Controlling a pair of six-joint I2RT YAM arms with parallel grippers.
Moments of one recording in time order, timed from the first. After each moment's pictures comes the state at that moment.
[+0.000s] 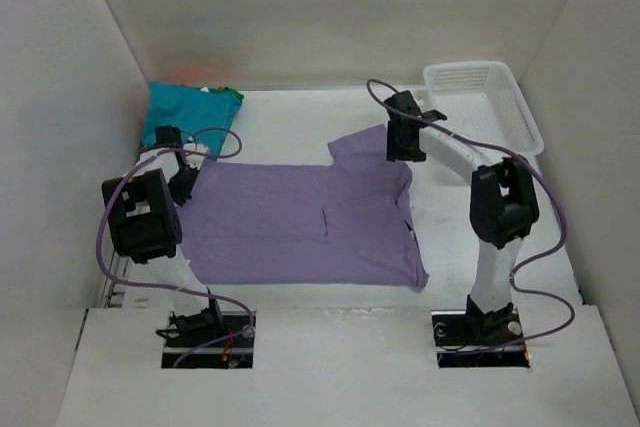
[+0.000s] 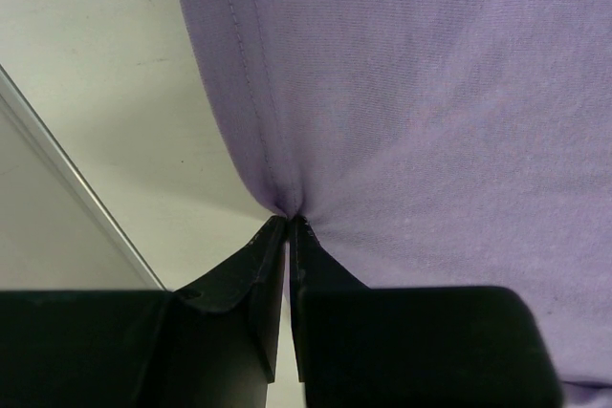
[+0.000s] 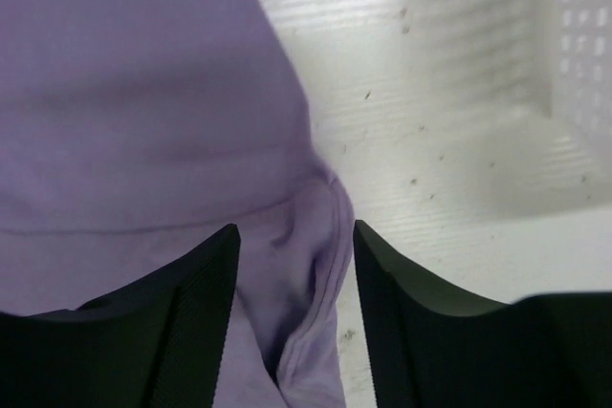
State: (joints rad) left arm 0.25 1.83 1.16 -0.58 -0.10 0.53; right arm 0.39 1.95 1.55 -0.70 0.34 0.40
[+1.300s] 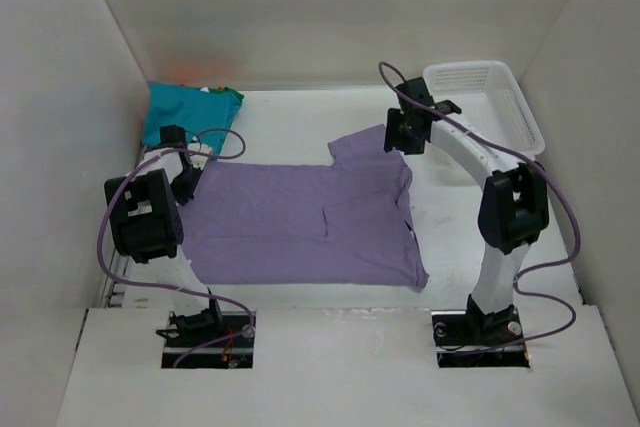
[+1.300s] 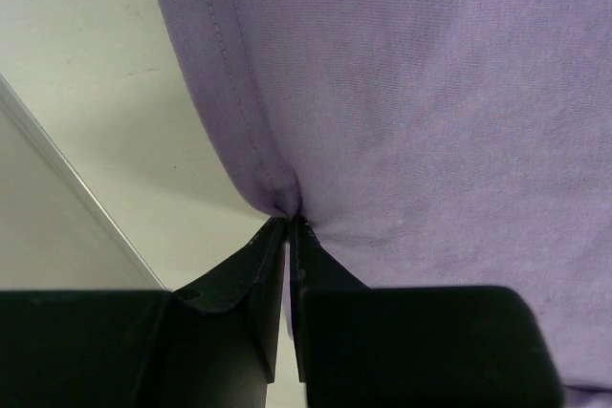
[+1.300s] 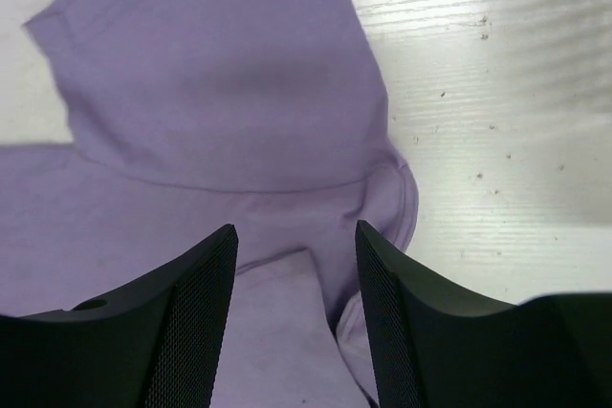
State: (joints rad) left arm 0.22 1.83 1.15 -0.57 -0.12 0.53; right arm 0.35 1.87 1.61 -0.72 0.11 0.43
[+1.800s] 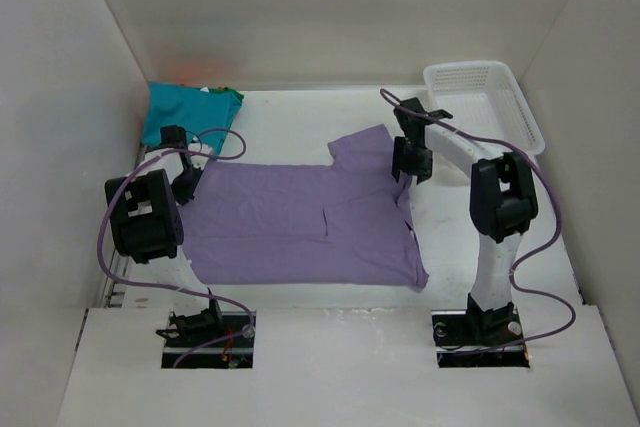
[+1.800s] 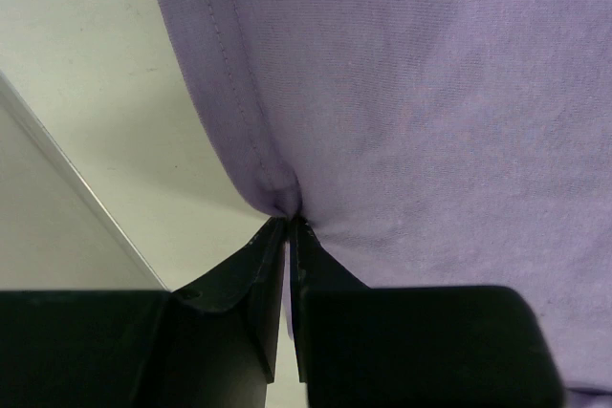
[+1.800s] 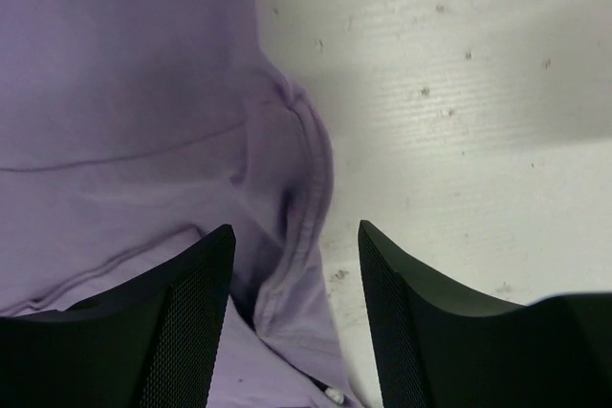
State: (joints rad) left arm 0.22 1.83 1.15 -0.56 -0.13 0.53; right arm 0.32 2.01 1.57 -0.86 0.15 0.46
